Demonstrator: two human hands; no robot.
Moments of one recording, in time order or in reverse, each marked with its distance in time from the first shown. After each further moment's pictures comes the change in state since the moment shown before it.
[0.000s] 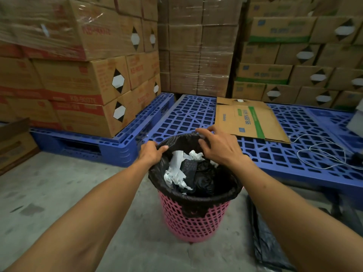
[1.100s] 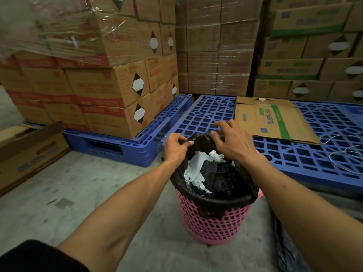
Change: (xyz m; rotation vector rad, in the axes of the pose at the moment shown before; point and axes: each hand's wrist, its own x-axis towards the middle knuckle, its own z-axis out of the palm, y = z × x) left_hand -0.029 0.039 0.026 -0.294 0.225 0.192; right_hand 0.008 -0.003 -0.001 0.195 0.060 0.150
